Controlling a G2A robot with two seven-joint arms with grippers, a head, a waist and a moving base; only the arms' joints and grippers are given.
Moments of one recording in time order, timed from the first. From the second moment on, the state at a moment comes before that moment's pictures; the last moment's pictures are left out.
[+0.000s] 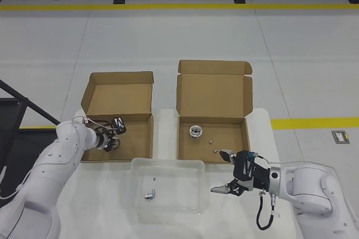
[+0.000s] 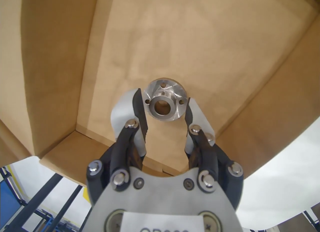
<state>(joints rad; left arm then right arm) 0.18 -1.17 -0.69 -0.35 1.63 -0.84 -0.13 -1.09 -1.14 1.43 -1.84 -0.72 -0.94 0.81</state>
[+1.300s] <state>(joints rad) 0.18 -0.73 -0.42 -1.05 1.24 -1.01 0.36 -1.09 -1.14 1.43 -1.84 -0.72 -0.94 0.81</state>
